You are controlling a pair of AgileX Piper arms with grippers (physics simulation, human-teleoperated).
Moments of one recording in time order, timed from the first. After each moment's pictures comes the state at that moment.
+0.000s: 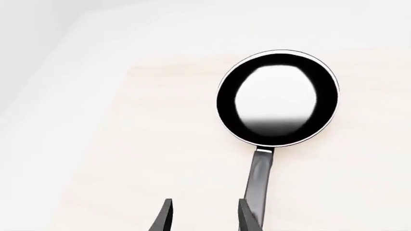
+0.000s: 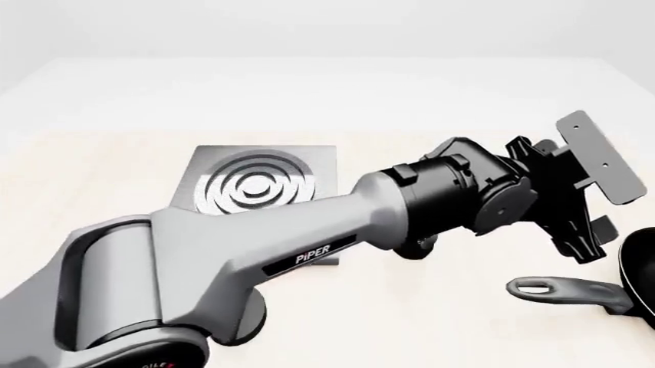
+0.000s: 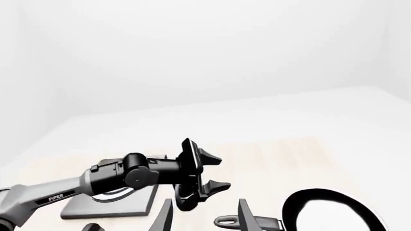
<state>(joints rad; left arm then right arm) -1.14 2.26 -2.07 0.36 0.35 0.05 0.00 -1.20 1.22 0.14</state>
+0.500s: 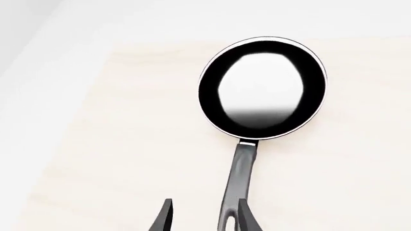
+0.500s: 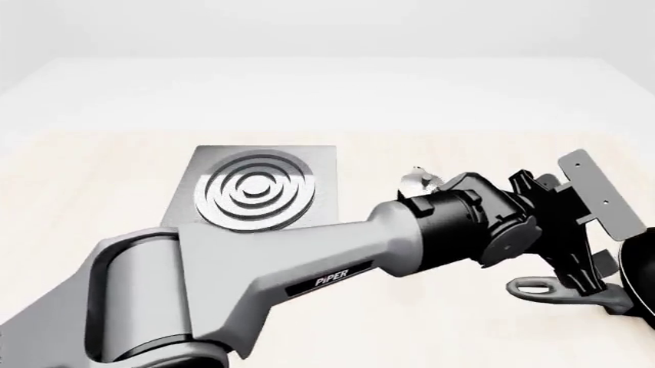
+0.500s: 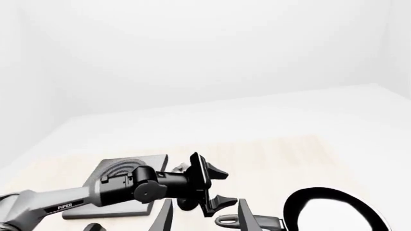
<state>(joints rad) -1.17 2.30 -2.04 0.32 0.31 0.06 0.00 -1.20 1.22 0.15</state>
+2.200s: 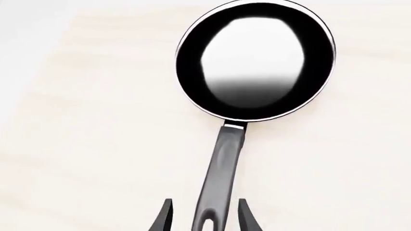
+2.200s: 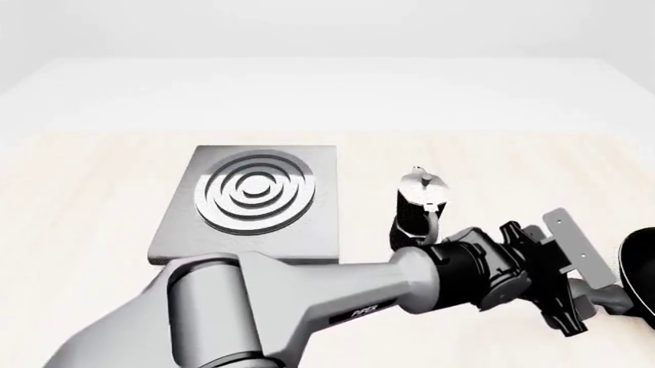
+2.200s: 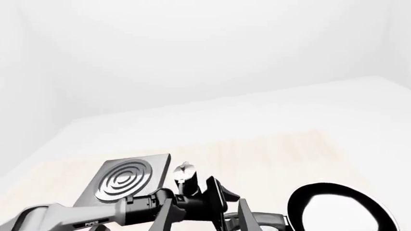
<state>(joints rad) -1.18 2.46 -2.04 0.25 0.24 0.05 0.00 -1.19 1.22 0.18</state>
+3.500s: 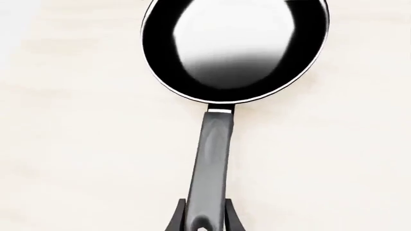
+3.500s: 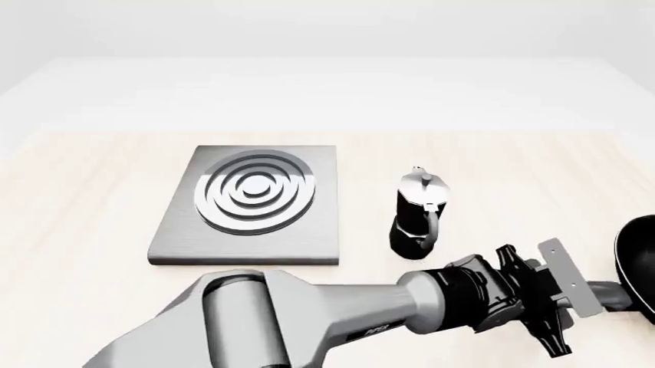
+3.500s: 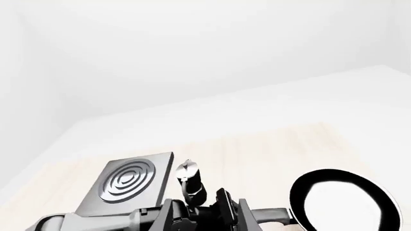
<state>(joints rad) -1.20 2.55 -2.06 0.22 0.23 0.05 0.00 -1.17 1.22 0.22</state>
